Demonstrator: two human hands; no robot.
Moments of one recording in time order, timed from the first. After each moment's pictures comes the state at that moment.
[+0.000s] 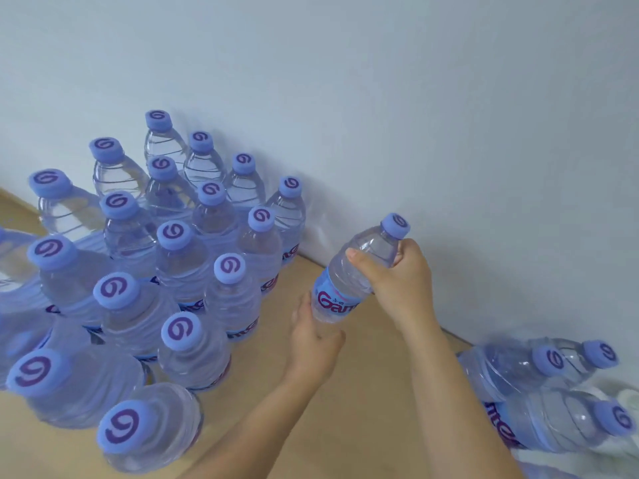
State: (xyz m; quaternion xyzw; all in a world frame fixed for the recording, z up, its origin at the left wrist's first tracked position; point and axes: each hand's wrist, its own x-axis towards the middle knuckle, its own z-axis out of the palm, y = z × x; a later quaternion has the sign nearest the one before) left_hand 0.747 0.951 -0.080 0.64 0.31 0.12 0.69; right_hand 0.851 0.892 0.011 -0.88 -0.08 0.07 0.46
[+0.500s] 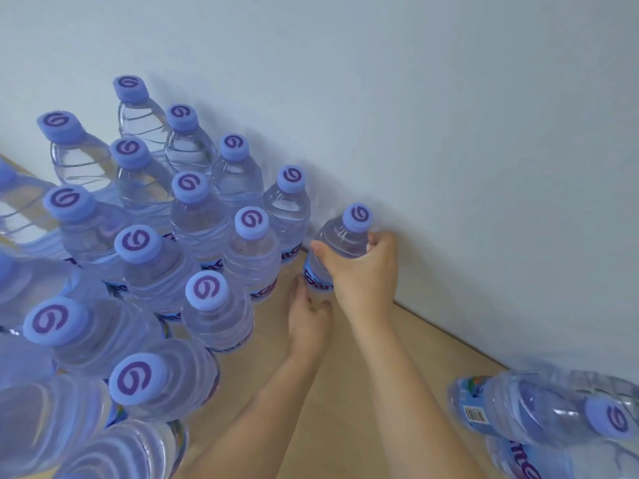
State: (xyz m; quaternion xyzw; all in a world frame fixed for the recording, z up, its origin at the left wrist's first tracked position) left_hand 0.808 0.975 -0.114 0.59 0.42 0.15 0.68; right_hand 0.865 0.954 -0.037 -0.88 -0.05 0.03 0.46
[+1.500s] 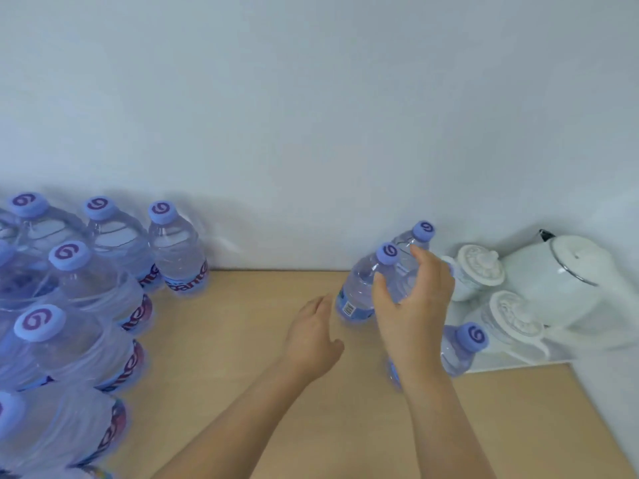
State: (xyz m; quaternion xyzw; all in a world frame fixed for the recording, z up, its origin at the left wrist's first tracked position) left_hand 0.775 0.847 -0.072 0.92 -0.05 -0.12 0.37; right_hand 0.773 0.733 0.016 -0.88 0.05 -0.29 0.37
